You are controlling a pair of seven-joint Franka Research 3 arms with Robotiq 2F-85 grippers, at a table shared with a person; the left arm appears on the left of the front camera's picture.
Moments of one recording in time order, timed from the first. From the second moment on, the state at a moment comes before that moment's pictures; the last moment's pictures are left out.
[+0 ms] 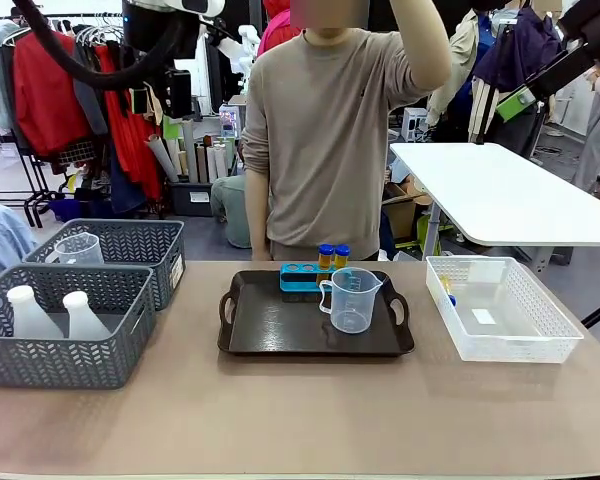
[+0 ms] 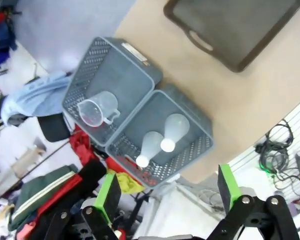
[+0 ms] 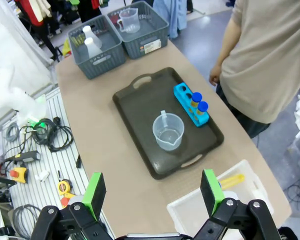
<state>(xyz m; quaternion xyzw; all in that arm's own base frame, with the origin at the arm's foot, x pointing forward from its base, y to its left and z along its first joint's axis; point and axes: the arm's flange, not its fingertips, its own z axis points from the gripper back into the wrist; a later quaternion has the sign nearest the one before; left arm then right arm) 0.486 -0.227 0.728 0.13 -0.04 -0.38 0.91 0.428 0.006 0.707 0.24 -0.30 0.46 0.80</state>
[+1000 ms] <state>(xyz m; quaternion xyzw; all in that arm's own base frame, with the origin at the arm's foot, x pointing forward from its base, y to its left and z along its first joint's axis) 0.410 -0.031 0.553 0.06 0.00 -0.10 0.99 0.428 0.006 0.707 0.24 -0.30 0.46 0.80</state>
